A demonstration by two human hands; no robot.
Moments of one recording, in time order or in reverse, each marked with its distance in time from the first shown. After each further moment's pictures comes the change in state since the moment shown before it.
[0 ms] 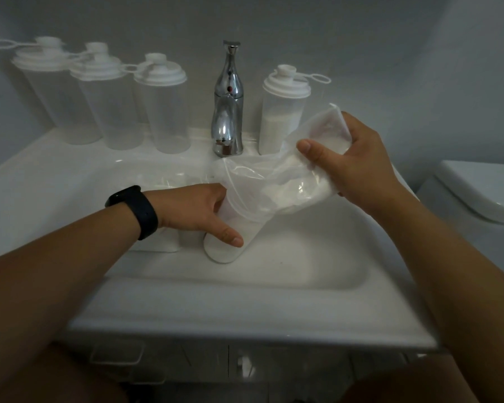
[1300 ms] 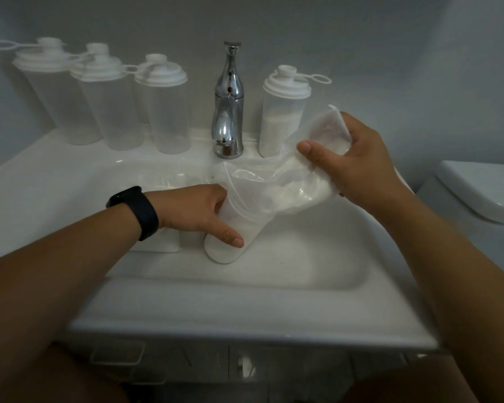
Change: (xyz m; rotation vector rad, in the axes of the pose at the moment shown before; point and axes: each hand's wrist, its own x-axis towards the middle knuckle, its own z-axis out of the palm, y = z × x) left_hand -0.005 0.008 -0.001 0.001 -0.002 -0.003; right_hand 0.000 -0.003 -0.002 0.001 -0.017 -0.031
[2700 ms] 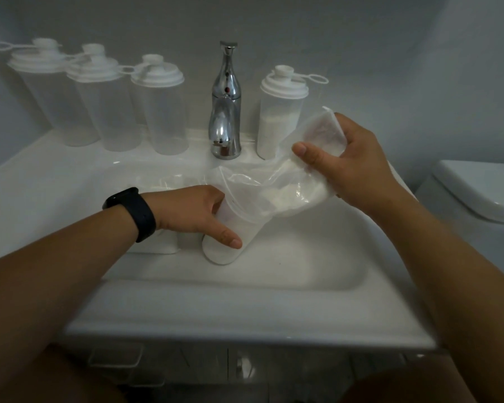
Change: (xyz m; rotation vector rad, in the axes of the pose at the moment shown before) left_hand 0.004 0.001 0.000 -0.027 -0.027 -0.017; right_hand 0.001 0.001 0.001 -0.048 -0.008 0.003
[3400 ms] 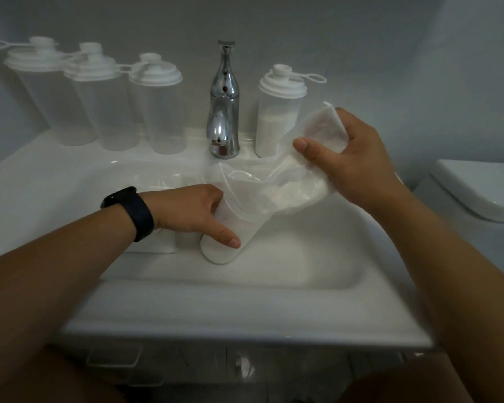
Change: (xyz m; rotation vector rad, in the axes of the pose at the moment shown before) left_hand -0.004 0.008 0.002 0.014 0.032 -0.010; right_hand 0.000 -0.003 -0.003 -0.038 0.021 -0.024
